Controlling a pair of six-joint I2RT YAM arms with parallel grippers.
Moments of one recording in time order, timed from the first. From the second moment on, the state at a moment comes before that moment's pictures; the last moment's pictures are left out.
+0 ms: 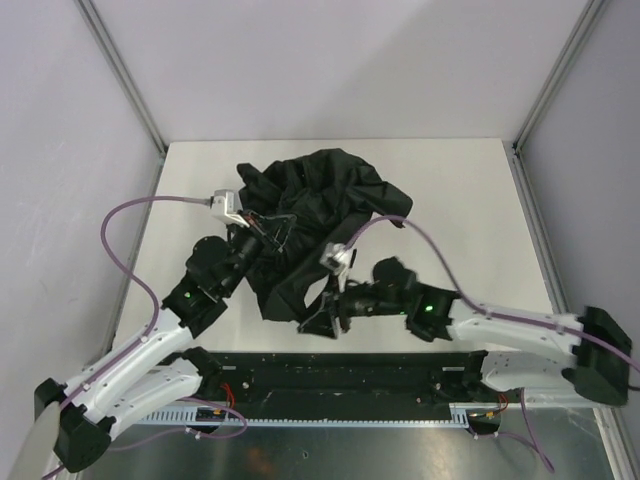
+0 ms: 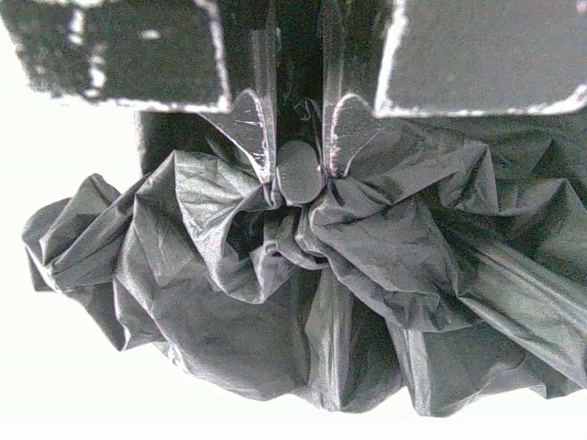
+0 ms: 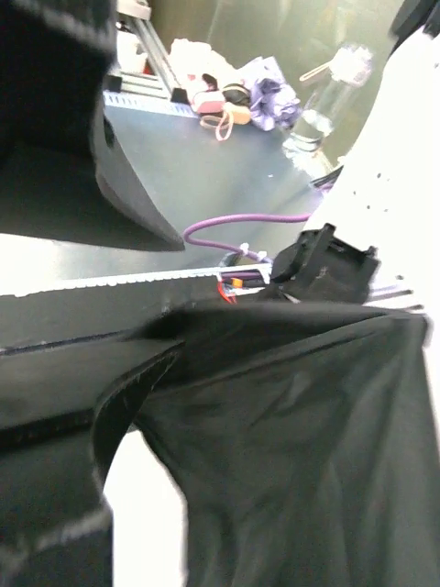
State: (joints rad) left arm -0.67 0.82 0.65 0.20 -0.19 -0.63; right arm 1.18 1.22 0.74 0.30 -0.39 0.49
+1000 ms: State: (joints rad) left arm -0.67 0.70 0.59 0.16 -0.08 -0.57; right arm 1.01 0.92 0.64 0.21 0.21 1.04
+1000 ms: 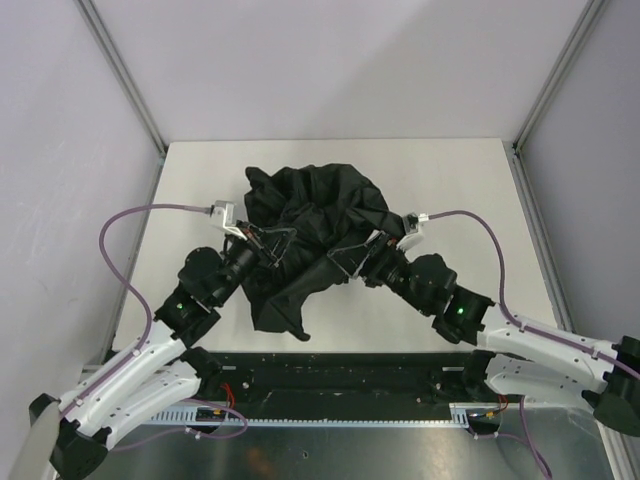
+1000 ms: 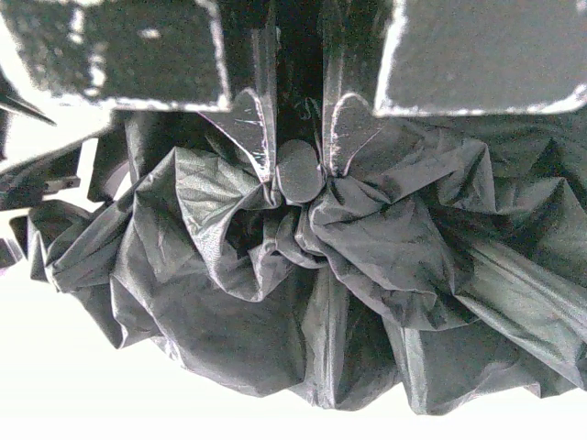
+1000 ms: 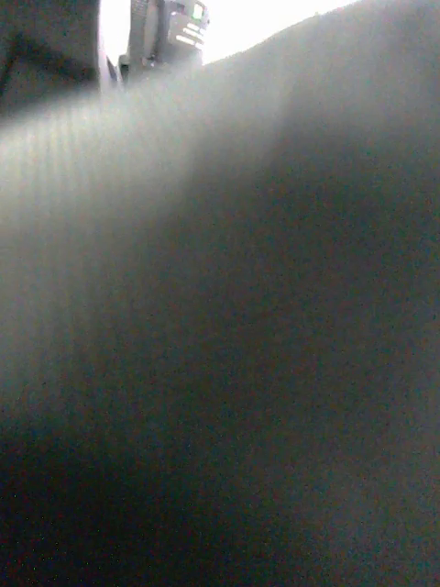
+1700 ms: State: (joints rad) left arm -0.67 0.73 0.59 0.21 -0.28 -0.60; right arm 1.25 1.01 0.50 0.63 -0.18 1.05
